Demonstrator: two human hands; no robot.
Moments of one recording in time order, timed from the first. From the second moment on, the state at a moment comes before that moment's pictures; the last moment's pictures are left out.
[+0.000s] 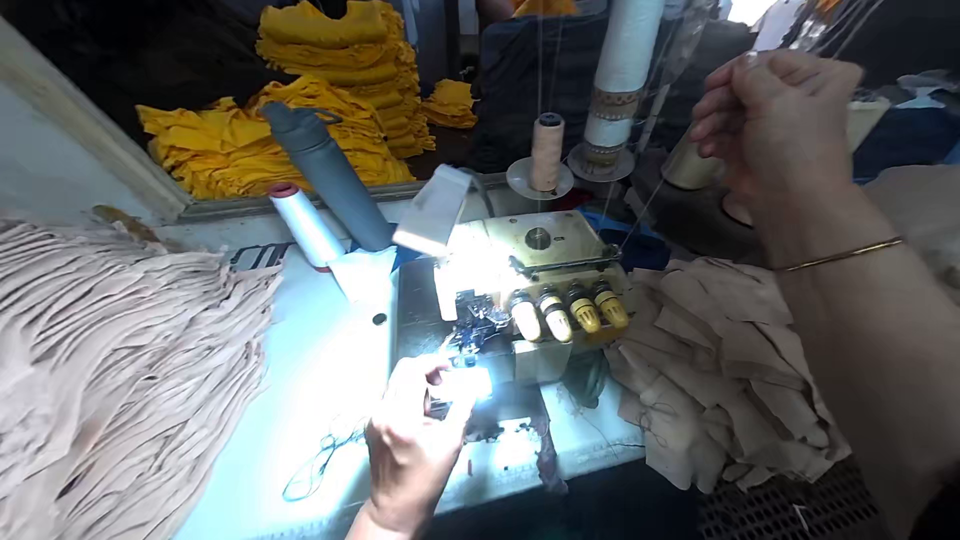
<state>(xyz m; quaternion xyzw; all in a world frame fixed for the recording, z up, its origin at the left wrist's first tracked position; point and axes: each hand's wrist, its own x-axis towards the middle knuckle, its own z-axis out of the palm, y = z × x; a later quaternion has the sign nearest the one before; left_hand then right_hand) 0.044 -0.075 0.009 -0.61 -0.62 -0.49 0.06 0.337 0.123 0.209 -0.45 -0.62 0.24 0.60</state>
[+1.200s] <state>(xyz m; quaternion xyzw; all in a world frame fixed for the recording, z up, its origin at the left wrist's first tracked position) -0.023 0.011 -0.061 -0.58 -0.68 -0.45 -0.03 0.407 -0.009 -0.009 -0.58 -0.60 -0.16 0.53</state>
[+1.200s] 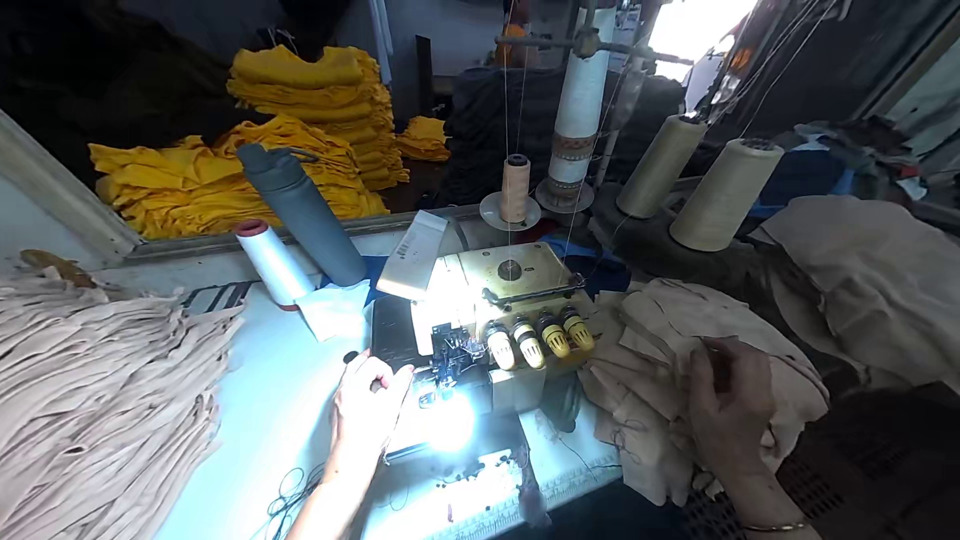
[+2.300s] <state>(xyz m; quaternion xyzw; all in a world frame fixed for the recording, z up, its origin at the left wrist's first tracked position) -0.001 -0.005 -0.004 -0.53 -0.71 -0.45 -0.15 0.408 -0.004 -0.023 -0.57 -0.60 -0.21 0.52</state>
